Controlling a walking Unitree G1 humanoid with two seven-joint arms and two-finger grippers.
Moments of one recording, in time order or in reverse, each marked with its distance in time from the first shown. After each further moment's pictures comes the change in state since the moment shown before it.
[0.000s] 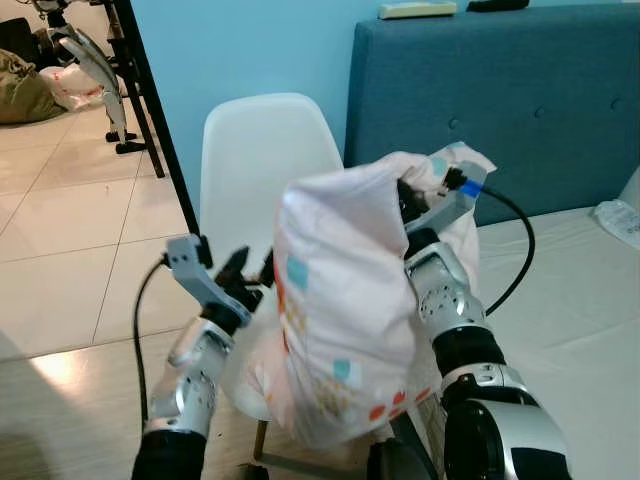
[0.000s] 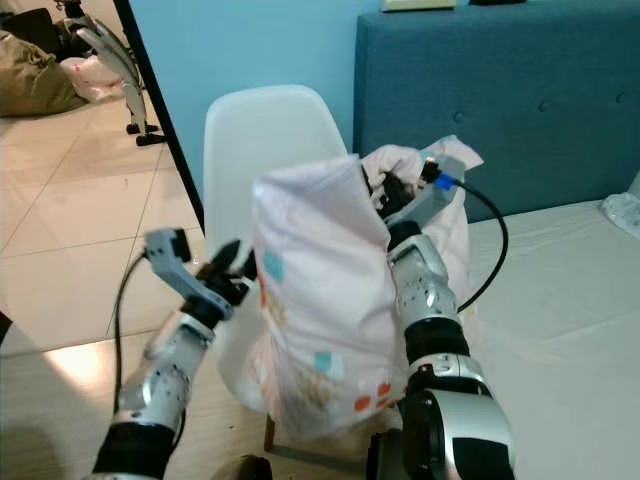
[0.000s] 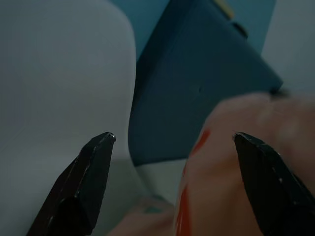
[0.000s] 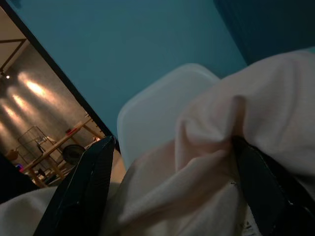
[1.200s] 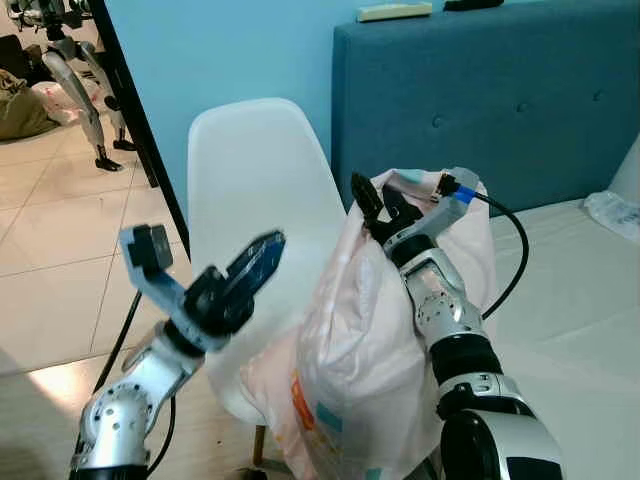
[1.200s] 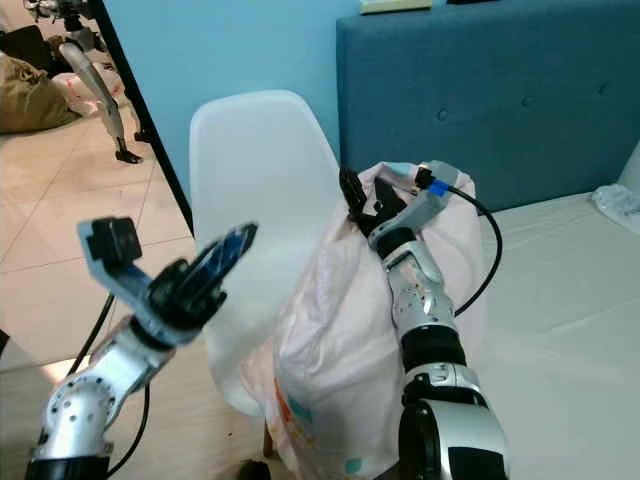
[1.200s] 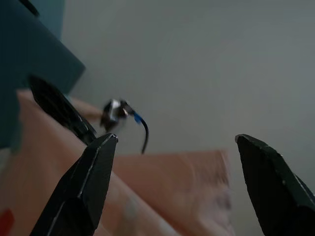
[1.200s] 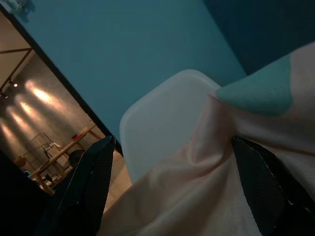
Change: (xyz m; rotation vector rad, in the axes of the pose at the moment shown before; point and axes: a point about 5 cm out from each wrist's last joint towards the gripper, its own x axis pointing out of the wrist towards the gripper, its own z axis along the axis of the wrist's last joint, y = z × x) left arm -0.049 -0.048 0.035 -0.469 0.064 -0.712; right arm 0.001 0.007 0.000 0.015 0.003 0.020
